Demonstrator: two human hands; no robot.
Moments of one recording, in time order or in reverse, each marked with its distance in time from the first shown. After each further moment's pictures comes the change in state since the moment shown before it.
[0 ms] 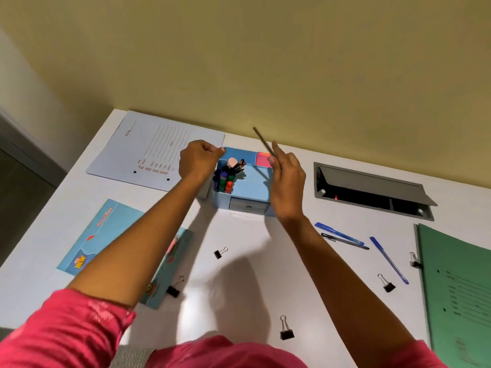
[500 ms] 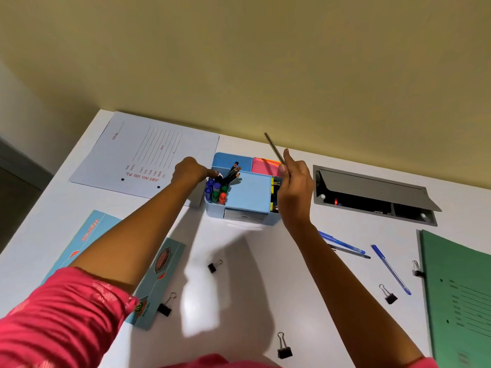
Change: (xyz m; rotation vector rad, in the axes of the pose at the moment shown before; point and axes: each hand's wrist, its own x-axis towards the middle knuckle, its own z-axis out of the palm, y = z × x) left_hand 0.055 -0.021 0.024 0.377 -0.266 -0.205; right_hand 0.022 0.048 0.005 -0.019 0.044 0.031
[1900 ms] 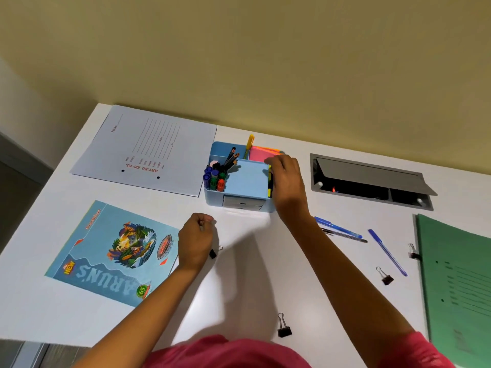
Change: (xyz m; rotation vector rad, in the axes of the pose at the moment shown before) left_hand -0.117 -0.102 0.094 -0.461 0.205 0.134; right_hand -0.018 0.020 -0.007 -0.366 -0.174 -0.359
